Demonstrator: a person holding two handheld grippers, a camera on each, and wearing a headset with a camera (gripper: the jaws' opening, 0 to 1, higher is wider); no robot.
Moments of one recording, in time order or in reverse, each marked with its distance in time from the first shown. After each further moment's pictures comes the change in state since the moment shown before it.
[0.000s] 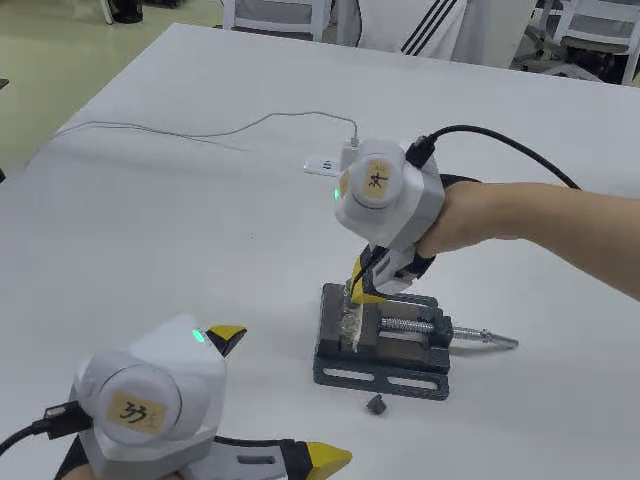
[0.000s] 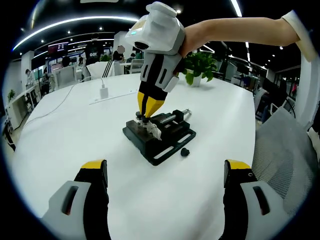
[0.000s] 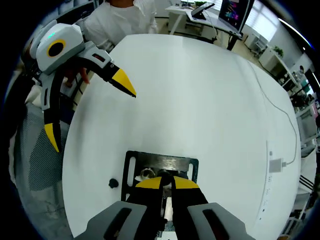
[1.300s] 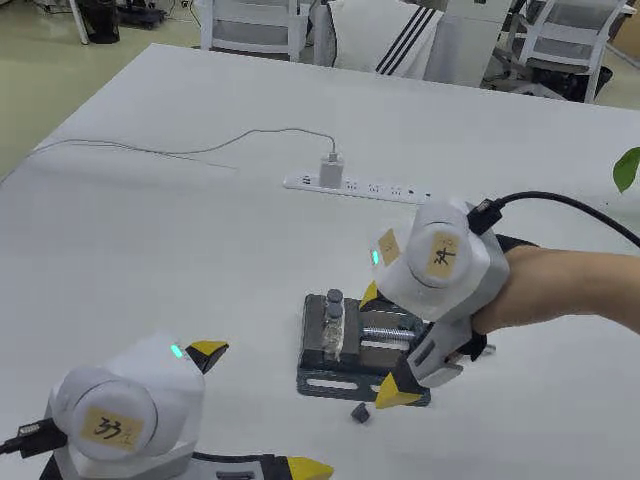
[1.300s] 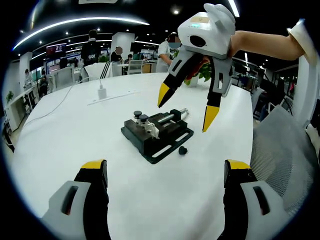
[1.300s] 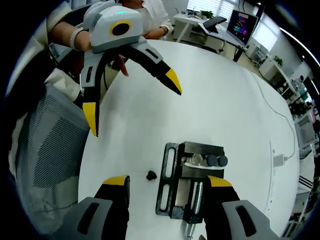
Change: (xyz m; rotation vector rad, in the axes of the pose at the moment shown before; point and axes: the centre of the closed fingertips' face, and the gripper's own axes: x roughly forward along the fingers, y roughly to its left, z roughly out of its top) left arm -0.005 -0.003 -0.003 0.013 -0.007 -0.021; right arm -0.023 0.080 -0.019 -0.037 -0.069 -0.003
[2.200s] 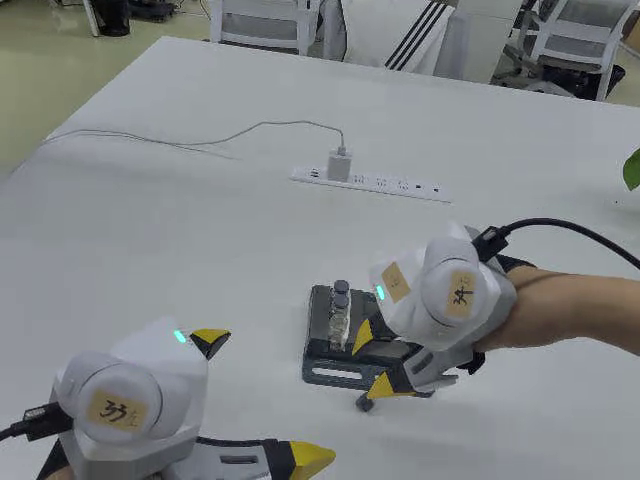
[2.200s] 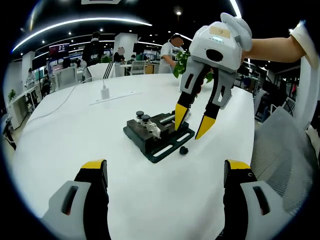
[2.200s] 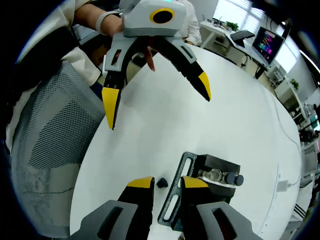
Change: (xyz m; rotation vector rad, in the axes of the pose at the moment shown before) left arm -0.004 0.001 0.000 -0.012 -0.008 0.022; right arm 0.021 0.023 0.005 -0.203 -0.024 0.081
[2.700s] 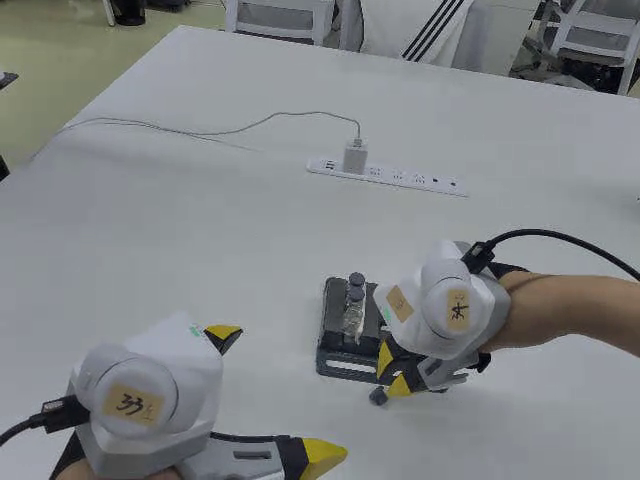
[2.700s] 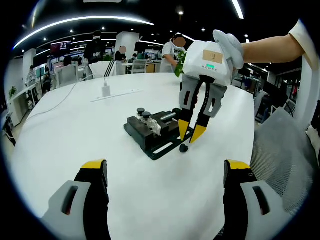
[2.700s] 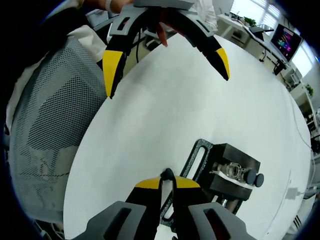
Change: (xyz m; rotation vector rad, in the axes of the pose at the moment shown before) left arm -0.001 0.001 -0.005 -0.018 0.004 0.006; right arm 0.026 0.007 -0.026 -0.075 0.082 0.101
